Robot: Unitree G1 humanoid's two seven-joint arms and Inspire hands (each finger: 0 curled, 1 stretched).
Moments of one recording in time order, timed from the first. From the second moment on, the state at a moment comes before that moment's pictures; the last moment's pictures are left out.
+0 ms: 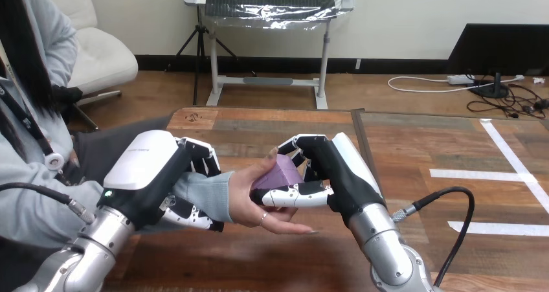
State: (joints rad) left arm -0.29 0.56 -0.22 0.65 0.64 -0.72 0.27; right arm -0.24 -0.08 0.24 0.34 -0.39 -0.10 -0.03
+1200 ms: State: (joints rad) left arm -0.28 0.55 -0.21 0.55 0.65 -0.72 0.34; right arm -0.26 -0.10 0.26 0.34 -0.45 -0.07 -0.02
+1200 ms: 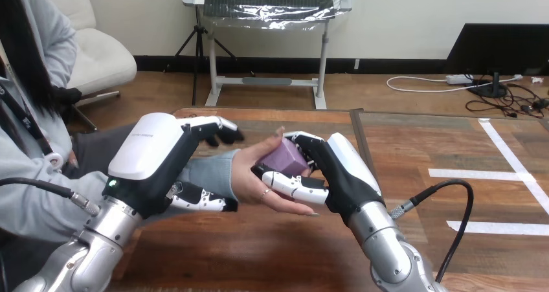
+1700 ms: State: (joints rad) left arm -0.24 0.55 -0.20 0.48 0.65 -0.72 0.34; right arm -0.26 -0.11 0.26 0.34 -0.44 -0.10 -0.03
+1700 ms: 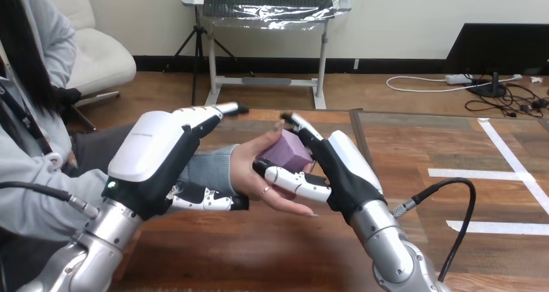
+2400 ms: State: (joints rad) left arm -0.19 0.55 -0.15 0.45 0.63 -0.75 0.35; right arm -0.27 -0.13 0.26 0.37 -0.43 -0.20 -0.04
